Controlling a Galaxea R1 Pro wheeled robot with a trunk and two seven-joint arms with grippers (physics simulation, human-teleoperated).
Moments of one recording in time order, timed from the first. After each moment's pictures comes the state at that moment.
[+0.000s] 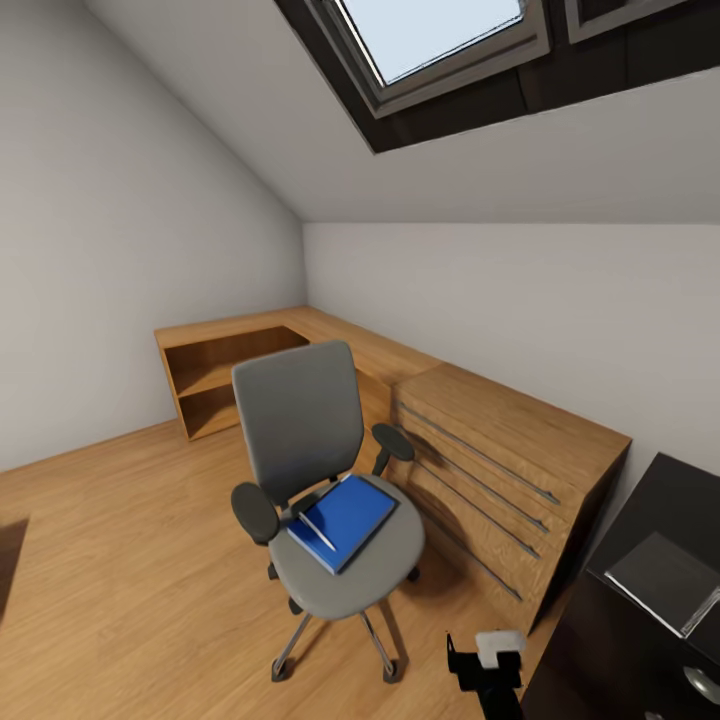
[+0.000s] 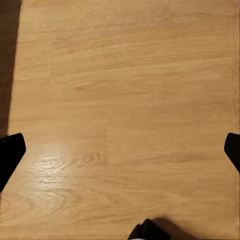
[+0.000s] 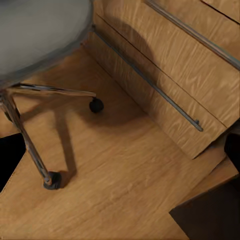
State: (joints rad) left arm 0.02 0.07 -0.10 -0.40 0.54 -0.41 0.29; right arm -0.38 0.00 0.45 -0.30 -0.26 -0.43 -0.26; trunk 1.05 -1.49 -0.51
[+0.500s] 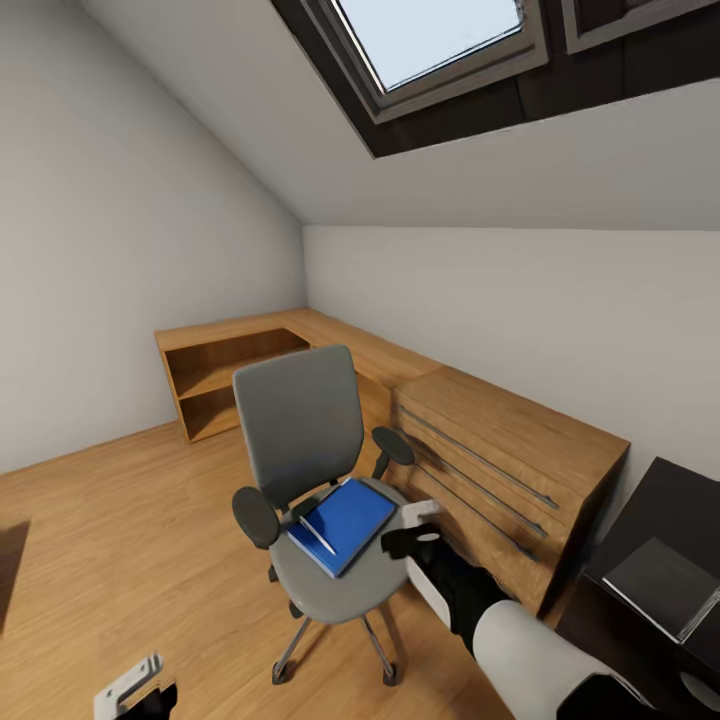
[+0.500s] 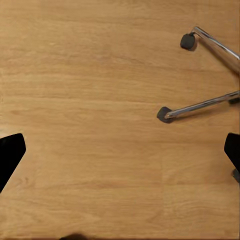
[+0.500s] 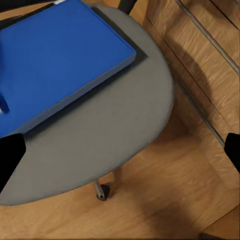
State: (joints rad) left arm 0.02 0.11 0.10 -1.16 0.65 0.33 0.38; right arm -0.74 0.15 0.45 -0.47 -0.27 0.31 -0.23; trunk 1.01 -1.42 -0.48
